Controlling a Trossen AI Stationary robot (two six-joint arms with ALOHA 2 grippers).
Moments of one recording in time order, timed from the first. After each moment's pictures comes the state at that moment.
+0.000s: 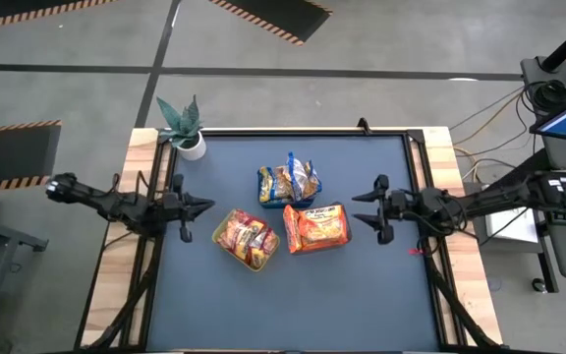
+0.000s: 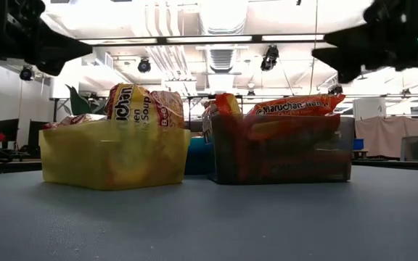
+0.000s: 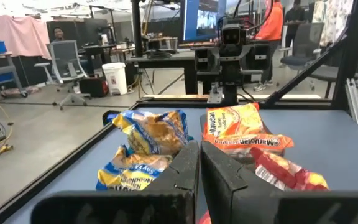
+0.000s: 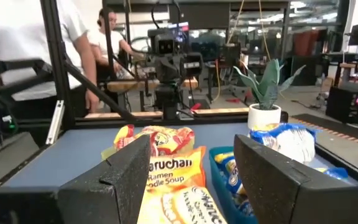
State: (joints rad) left arm -0.34 0.17 0.15 0.02 -0.57 0.04; right arm 0.06 0.68 0.07 0.73 0.07 0.01
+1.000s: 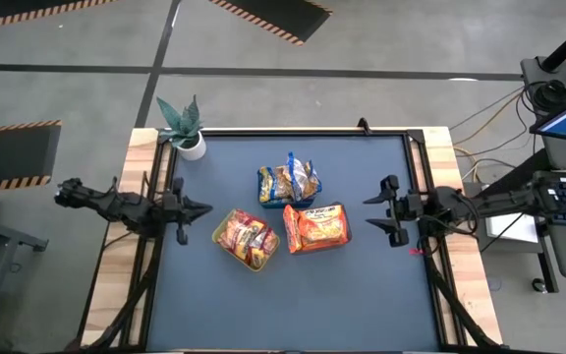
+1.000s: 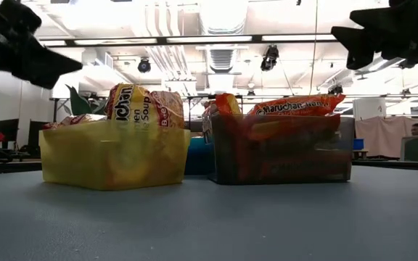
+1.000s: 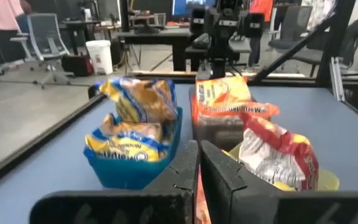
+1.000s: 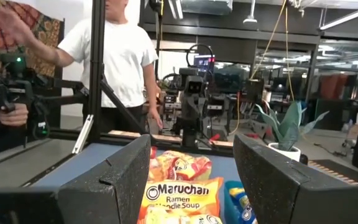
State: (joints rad) left arm -0.33 0.00 0.13 -0.24 -0.51 -0.04; right arm 0.06 0.38 0.01 0.63 -0.06 -0.10
